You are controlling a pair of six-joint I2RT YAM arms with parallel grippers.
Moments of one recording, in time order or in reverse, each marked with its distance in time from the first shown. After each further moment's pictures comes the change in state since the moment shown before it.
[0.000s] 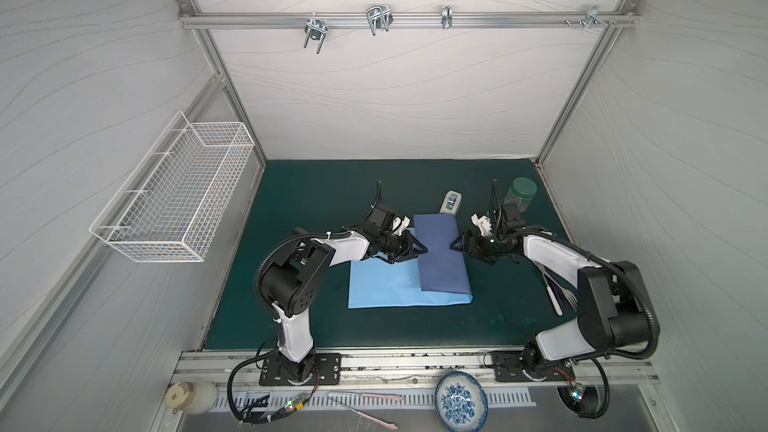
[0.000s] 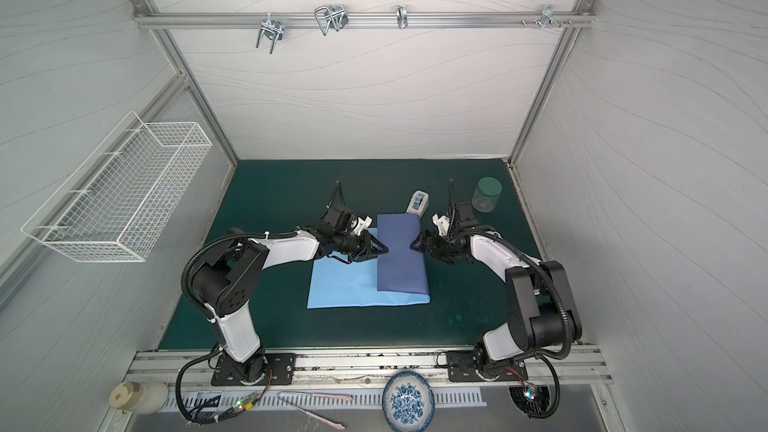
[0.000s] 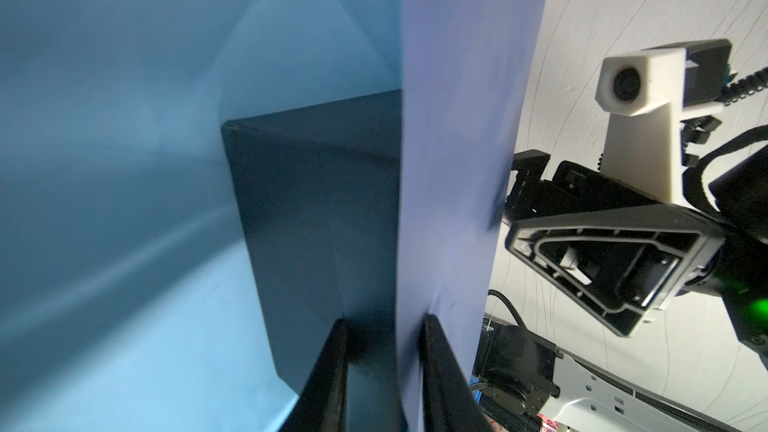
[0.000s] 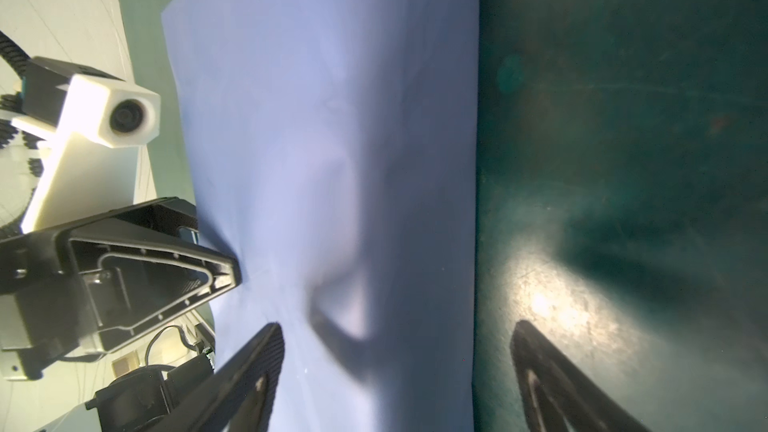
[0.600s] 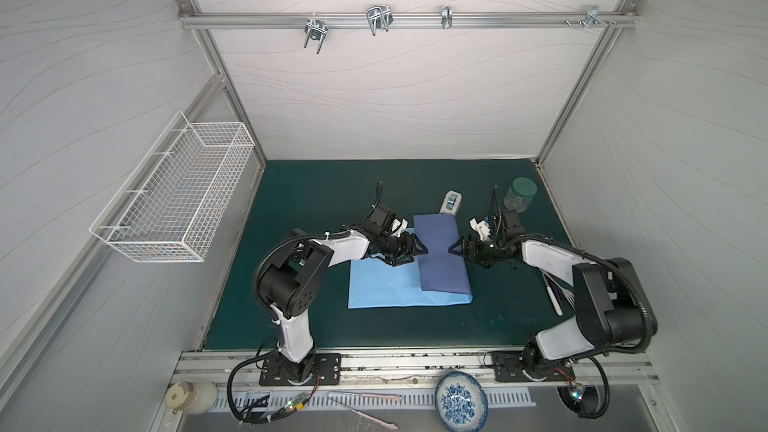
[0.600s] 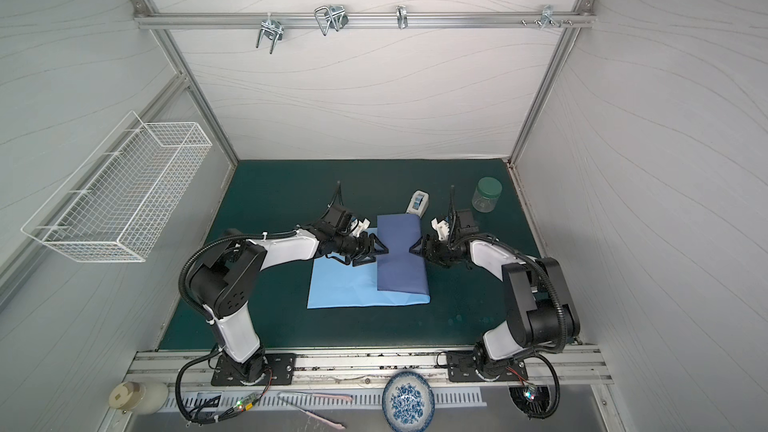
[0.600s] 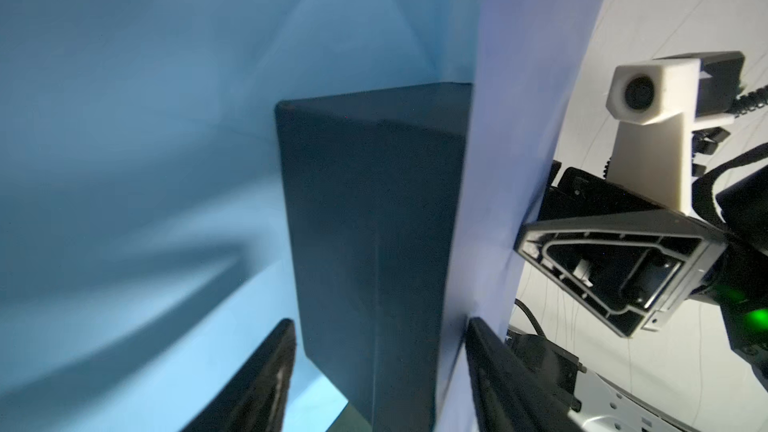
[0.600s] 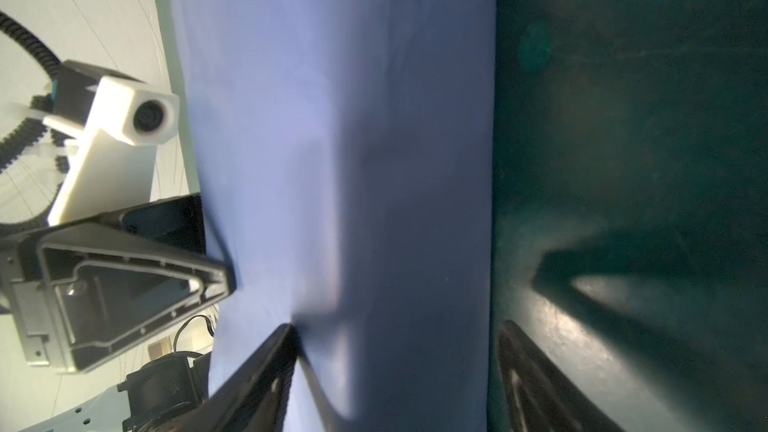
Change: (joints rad) left arm 0.015 -0.044 0.019 -0.156 -0.055 0.022; right arm -0.011 0.018 -0.079 0.132 -0.062 0.035
